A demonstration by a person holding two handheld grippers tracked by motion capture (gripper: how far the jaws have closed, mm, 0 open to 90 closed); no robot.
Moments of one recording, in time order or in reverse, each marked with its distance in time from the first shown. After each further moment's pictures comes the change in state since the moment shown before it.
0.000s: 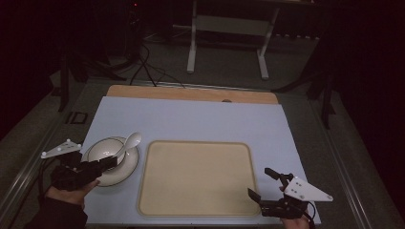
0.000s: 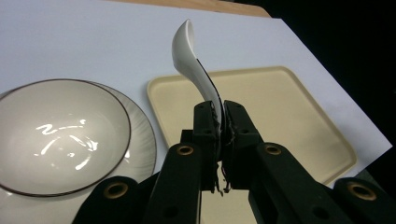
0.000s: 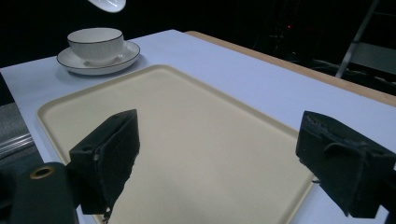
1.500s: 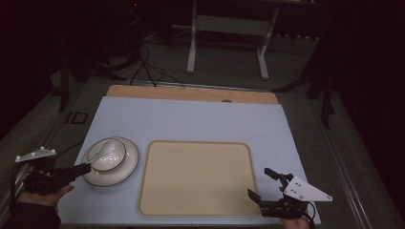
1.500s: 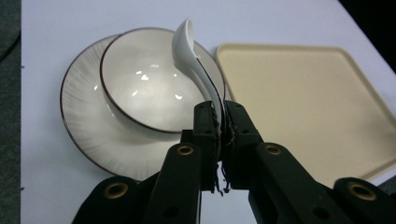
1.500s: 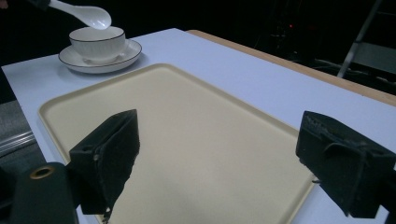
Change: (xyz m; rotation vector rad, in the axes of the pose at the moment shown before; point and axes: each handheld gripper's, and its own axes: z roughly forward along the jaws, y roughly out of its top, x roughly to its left) left arm 0.068 -0.022 -0.023 0.069 0.088 -0.071; right arm 0.001 0.000 0.000 0.005 0.006 -0.006
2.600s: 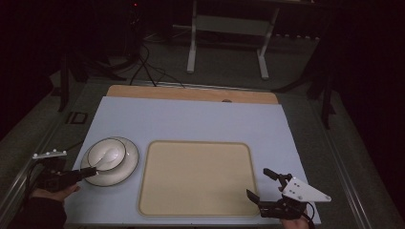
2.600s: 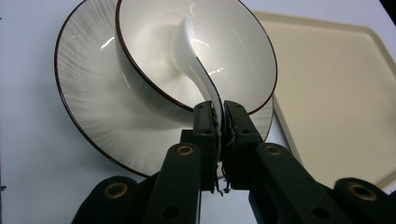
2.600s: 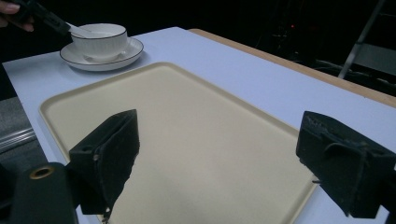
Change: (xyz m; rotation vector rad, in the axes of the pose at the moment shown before) left arm 0.037 -0.016 0.043 0.093 -0.024 -0.049; right arm 0.002 0.001 0.001 0.003 0.003 -0.015
